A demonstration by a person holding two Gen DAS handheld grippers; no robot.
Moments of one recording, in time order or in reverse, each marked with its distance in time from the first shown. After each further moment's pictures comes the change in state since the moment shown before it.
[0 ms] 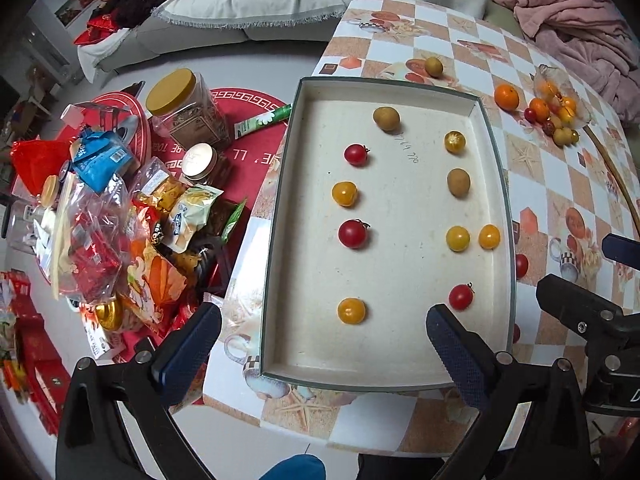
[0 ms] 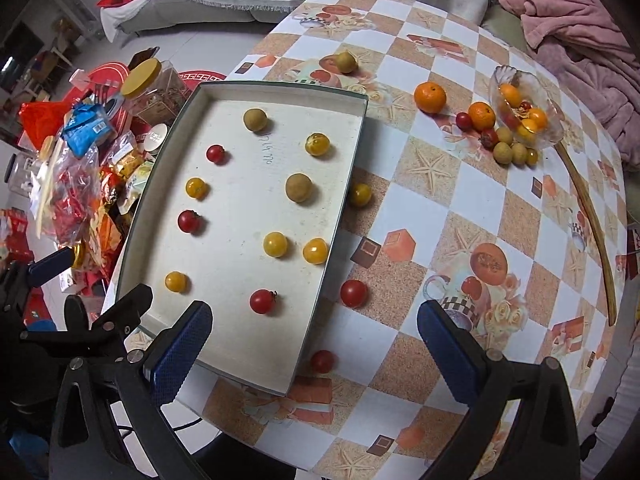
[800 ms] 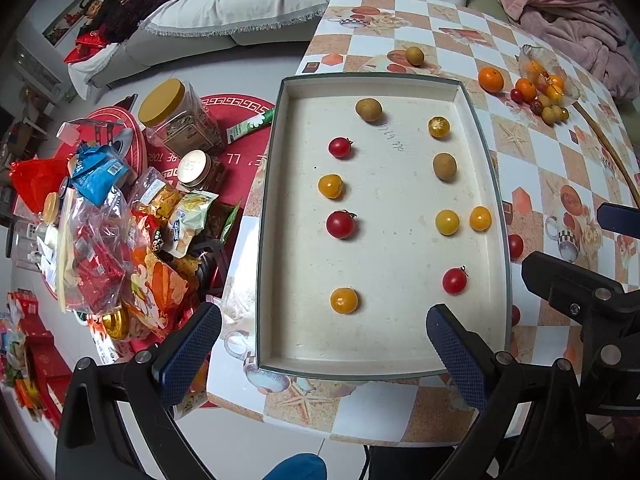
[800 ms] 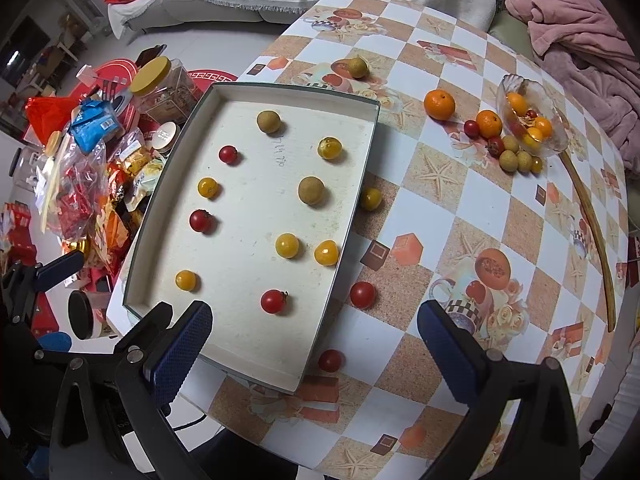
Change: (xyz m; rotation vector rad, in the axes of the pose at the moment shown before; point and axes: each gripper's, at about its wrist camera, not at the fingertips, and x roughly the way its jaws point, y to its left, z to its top) left arm -0.004 -0.011 -0.004 0.075 0.002 0.007; right arm -0.004 0.008 0.000 -0.019 -0.002 0.009
